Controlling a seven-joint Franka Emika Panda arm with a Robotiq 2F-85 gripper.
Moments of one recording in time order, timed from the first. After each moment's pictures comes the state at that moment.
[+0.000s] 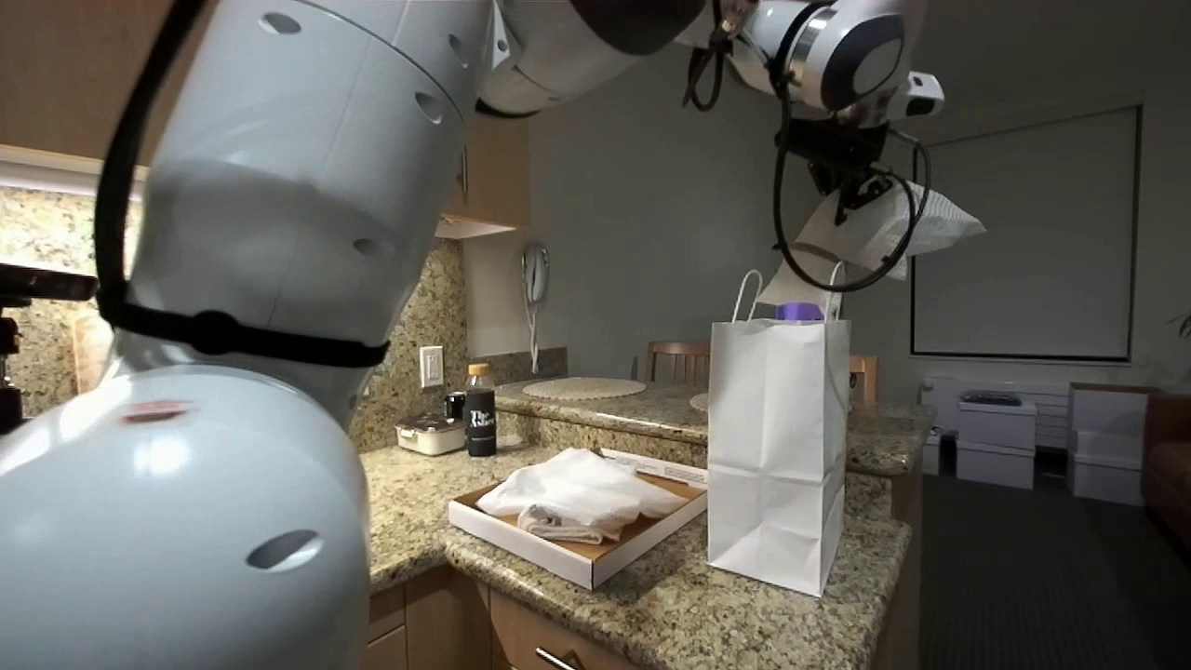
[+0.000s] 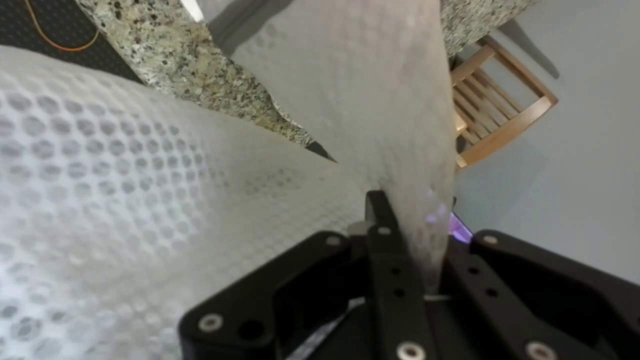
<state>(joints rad) -0.34 0.34 0.14 -1.23 0.50 2.24 0.02</state>
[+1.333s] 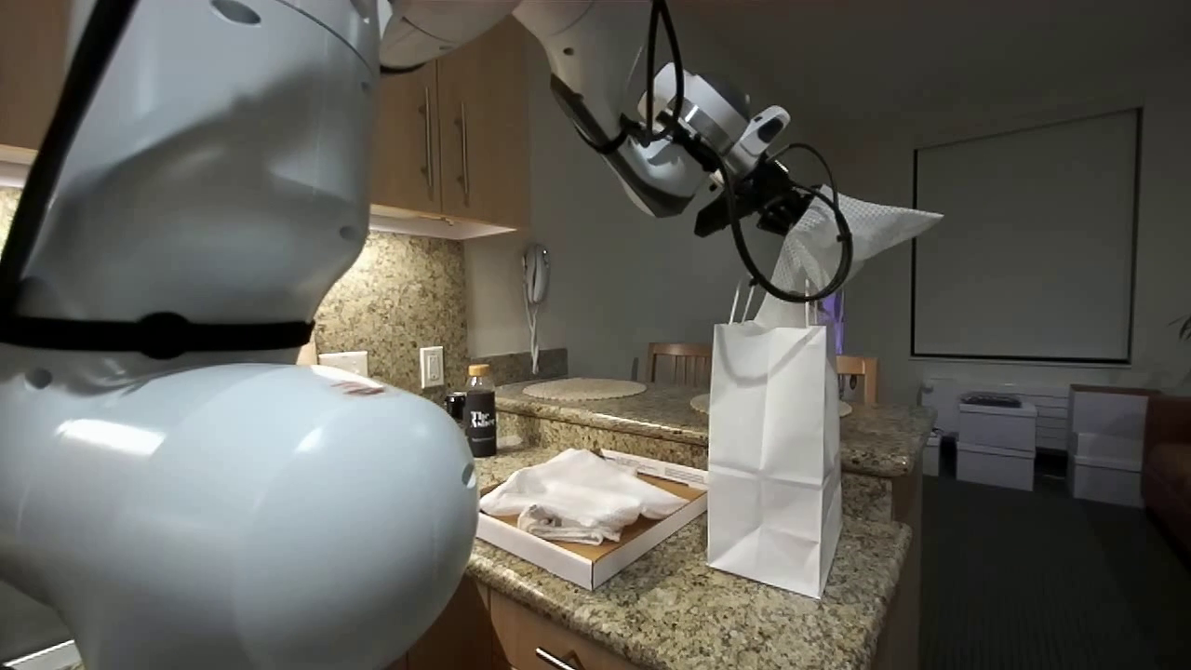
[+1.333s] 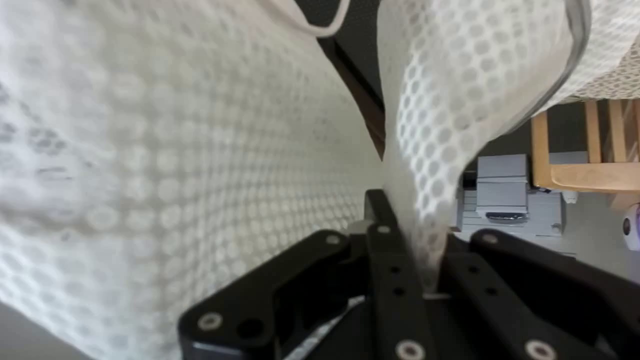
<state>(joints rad) 0.19 0.13 -0.20 -1.63 -0.82 2.39 0.96</state>
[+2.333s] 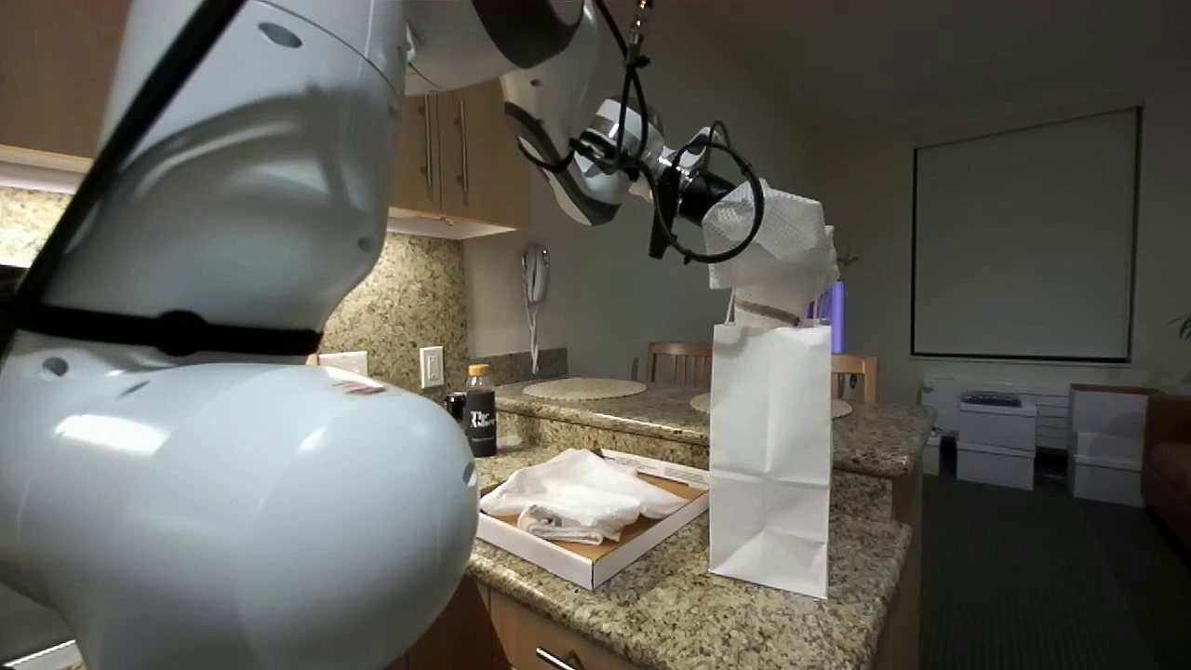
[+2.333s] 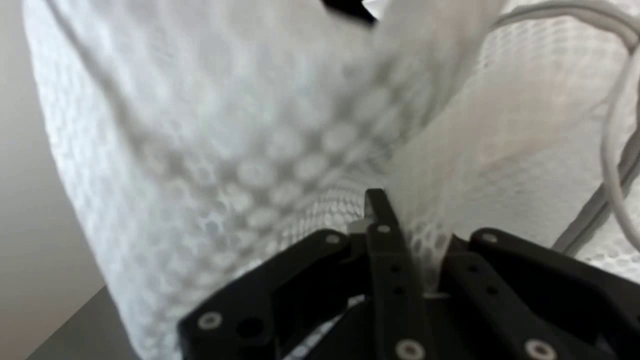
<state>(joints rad) 0.20 0.22 0.05 -1.48 -1.00 1.50 0.90</state>
